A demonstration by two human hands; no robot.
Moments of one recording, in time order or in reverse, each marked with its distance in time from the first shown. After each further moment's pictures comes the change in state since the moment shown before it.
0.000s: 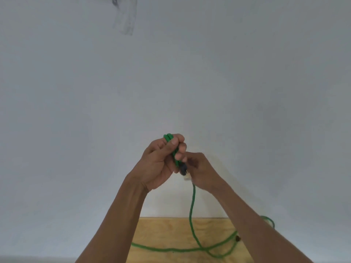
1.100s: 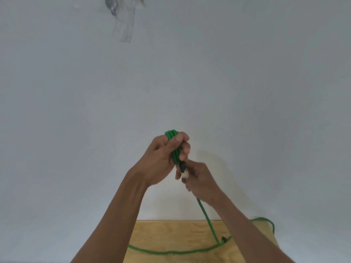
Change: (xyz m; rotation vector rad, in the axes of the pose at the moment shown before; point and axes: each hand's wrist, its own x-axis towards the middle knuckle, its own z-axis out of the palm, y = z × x) left_hand 0.010 0.010 0.013 0.186 -0.032 -0.021; right_hand -0.018 0.016 0.005 0.023 0.139 -0.004
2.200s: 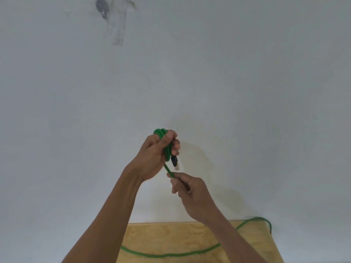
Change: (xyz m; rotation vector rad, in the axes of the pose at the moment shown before) left_hand 0.015 -0.002 -0.013 0.119 0.125 -0.008; right_hand -0.035 0.002 0.013 -0.202 0.069 -0.016
